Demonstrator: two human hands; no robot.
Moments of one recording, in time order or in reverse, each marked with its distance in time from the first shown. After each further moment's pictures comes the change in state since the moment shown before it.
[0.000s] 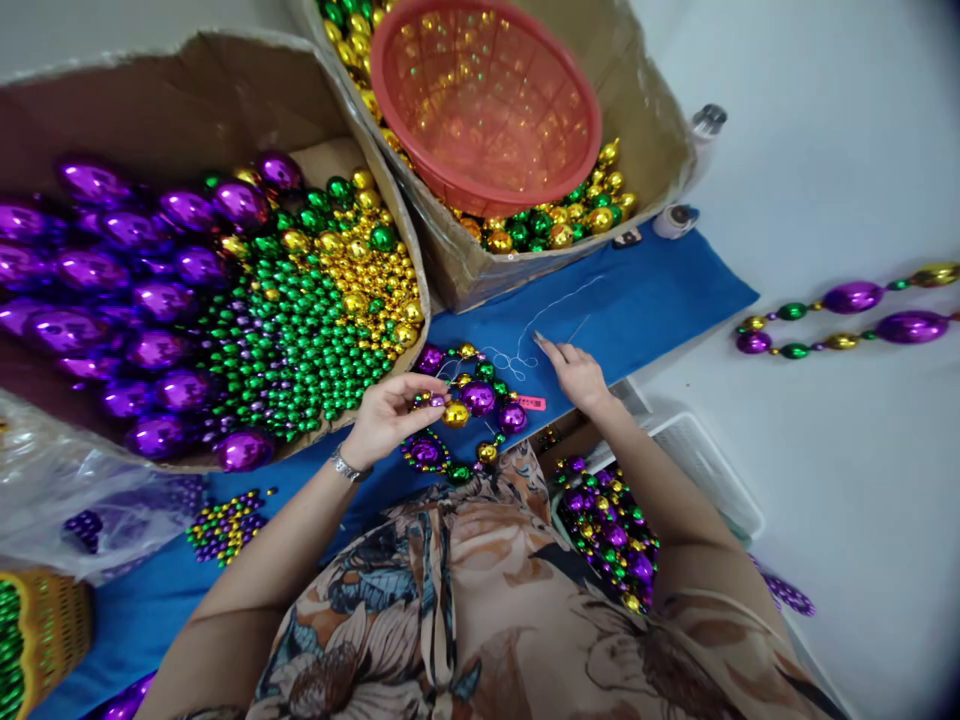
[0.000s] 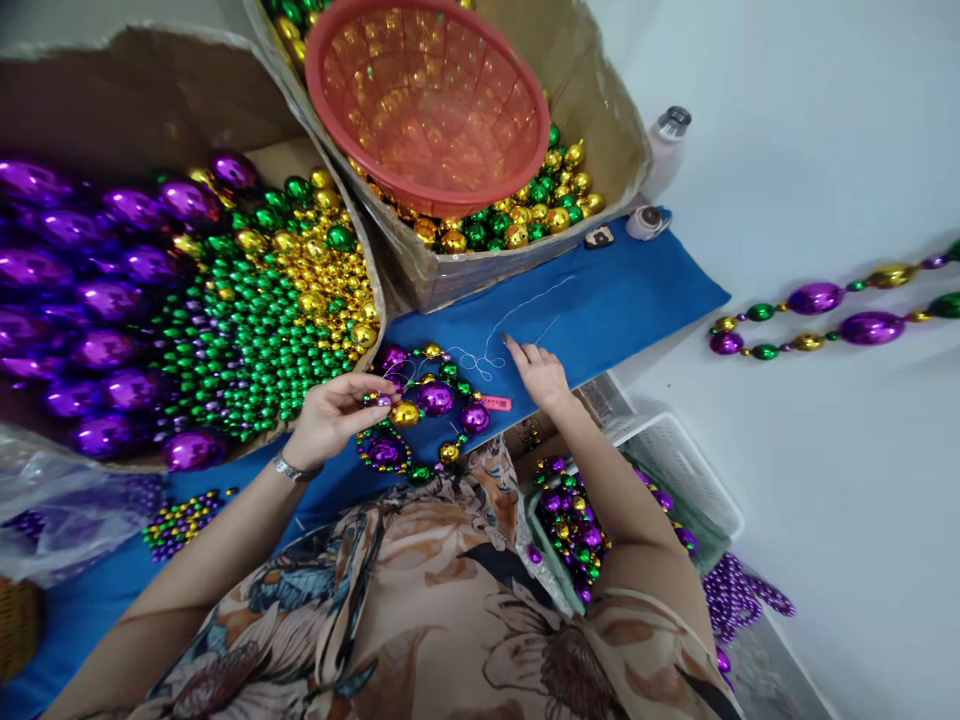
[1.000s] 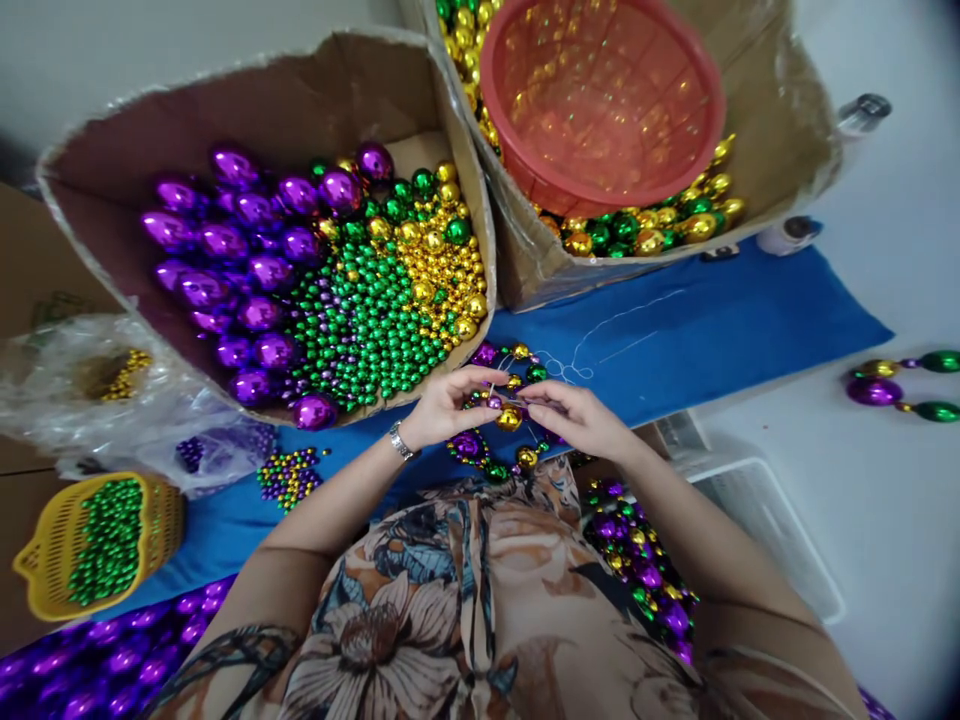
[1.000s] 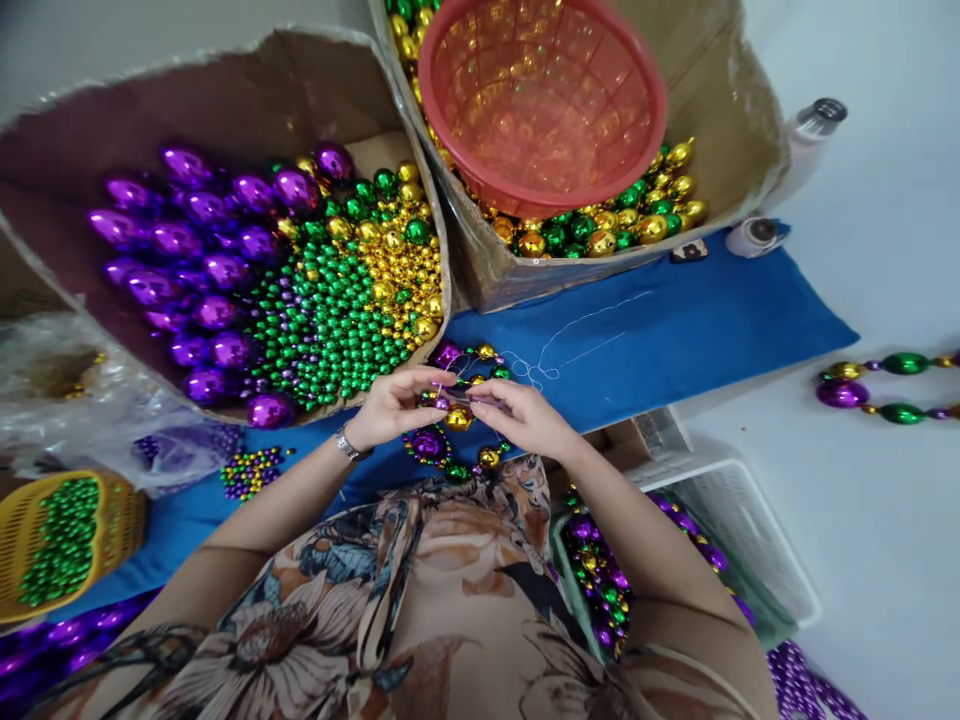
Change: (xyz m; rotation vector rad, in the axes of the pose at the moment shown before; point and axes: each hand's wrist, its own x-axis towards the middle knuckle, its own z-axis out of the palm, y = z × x) left_hand 0.001 0.002 0.004 -0.019 -0.094 0.096; right_hand -0.009 -0.096 -0.093 1.236 -0.191 -0.333
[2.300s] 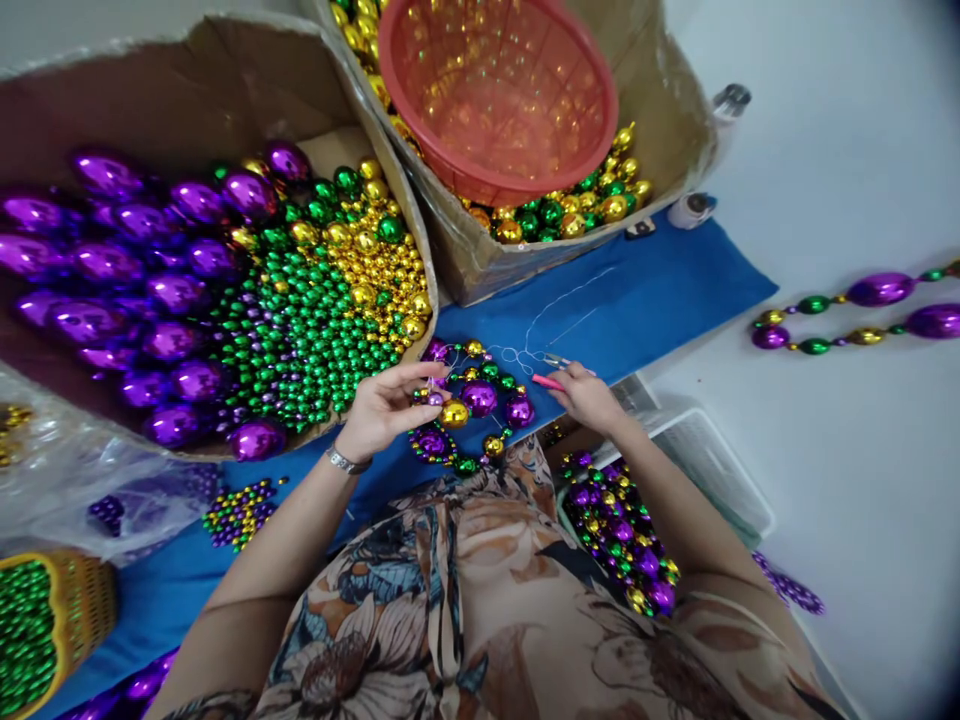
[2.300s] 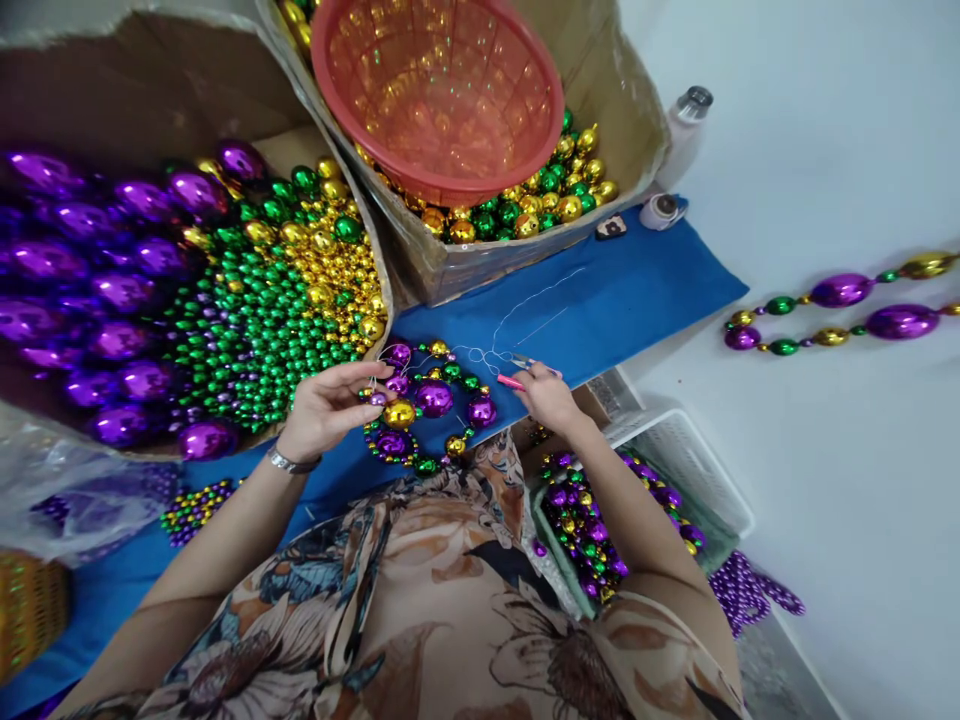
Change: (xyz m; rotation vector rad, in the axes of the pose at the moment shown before) left_hand -0.006 0.007 -0.012 -0.187 0.048 -0.081; right_hand -0.053 0.099 -0.038 -0.886 0.086 0.313
